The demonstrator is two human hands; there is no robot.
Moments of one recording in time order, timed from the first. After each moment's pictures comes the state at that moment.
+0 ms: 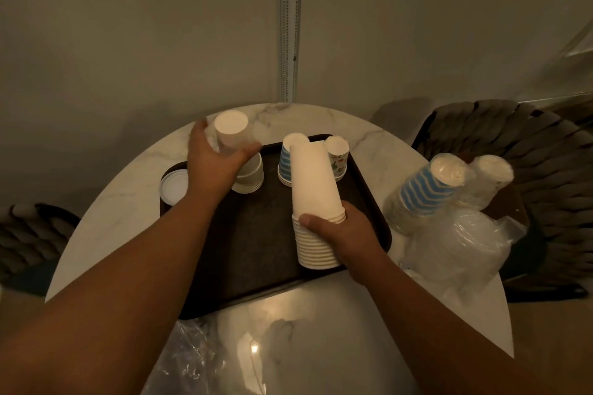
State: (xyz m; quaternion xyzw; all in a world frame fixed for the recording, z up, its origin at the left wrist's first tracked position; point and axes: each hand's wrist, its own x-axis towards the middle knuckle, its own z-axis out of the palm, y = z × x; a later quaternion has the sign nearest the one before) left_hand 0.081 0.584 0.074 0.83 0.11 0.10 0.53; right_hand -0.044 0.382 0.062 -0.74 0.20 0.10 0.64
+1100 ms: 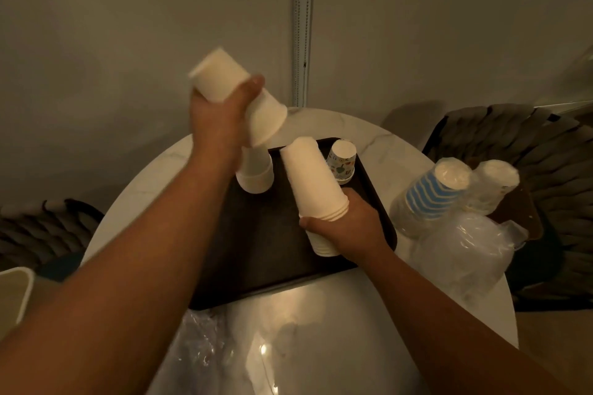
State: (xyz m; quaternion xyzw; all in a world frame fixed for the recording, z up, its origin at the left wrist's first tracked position) left_hand 0.072 0.557 0.172 0.63 0.13 0.14 0.75; right_hand -0.040 0.381 0.080 -0.85 0.14 0.04 0.51
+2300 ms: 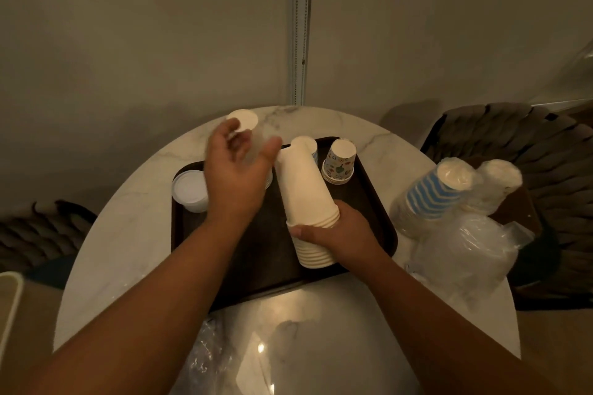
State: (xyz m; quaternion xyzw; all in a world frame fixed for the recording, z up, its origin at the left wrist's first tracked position) left_hand 0.027 0.550 0.109 0.72 0.06 0.15 0.68; right_hand -0.040 0.387 0.065 -0.81 0.14 0.12 0.56
